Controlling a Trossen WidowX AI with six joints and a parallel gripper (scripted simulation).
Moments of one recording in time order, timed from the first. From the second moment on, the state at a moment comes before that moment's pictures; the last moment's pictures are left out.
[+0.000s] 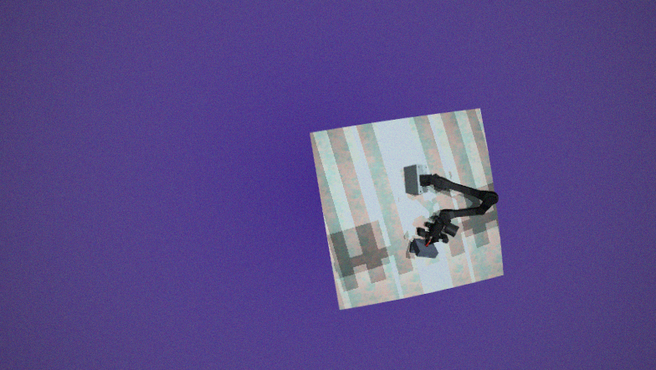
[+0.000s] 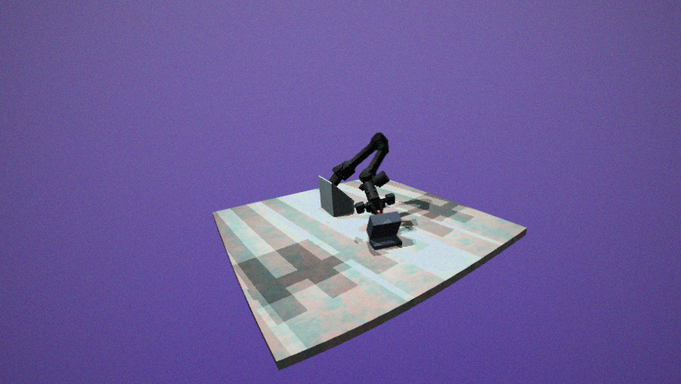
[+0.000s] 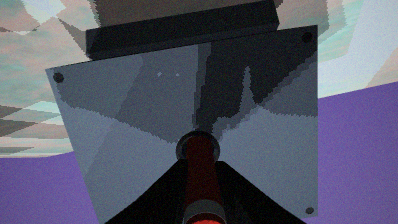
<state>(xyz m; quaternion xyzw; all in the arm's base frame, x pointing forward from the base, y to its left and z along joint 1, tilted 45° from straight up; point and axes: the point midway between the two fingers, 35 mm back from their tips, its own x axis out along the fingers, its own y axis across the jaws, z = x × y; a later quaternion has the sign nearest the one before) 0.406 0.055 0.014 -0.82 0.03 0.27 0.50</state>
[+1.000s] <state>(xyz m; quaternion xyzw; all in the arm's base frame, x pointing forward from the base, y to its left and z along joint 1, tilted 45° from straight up) 0.402 0.054 0.018 -0.82 0.03 0.27 0.50</state>
